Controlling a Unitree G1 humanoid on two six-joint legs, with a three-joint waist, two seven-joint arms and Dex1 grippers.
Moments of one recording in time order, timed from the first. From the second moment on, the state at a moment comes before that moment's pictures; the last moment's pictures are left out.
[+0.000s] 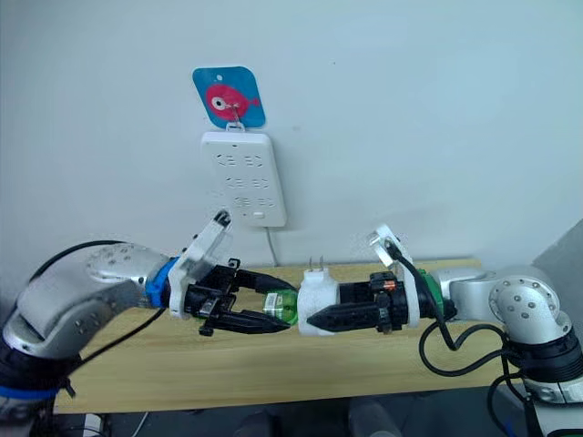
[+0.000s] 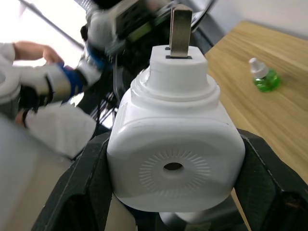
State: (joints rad) left arm -0.51 0.95 -0.17 -0.38 -1.06 0.91 -1.12; right arm -0.45 -0.73 0.07 -0.43 1.43 1.21 0.62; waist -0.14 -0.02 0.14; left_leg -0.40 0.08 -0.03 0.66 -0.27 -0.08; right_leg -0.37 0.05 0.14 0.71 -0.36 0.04
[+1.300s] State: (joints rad) left arm -0.17 0.60 -0.06 -0.30 -0.33 -0.26 -1.17; right arm -0.47 -0.69 0.04 -0.32 1.47 1.25 0.58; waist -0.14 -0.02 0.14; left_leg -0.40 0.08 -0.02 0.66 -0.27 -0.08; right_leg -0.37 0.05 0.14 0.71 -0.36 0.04
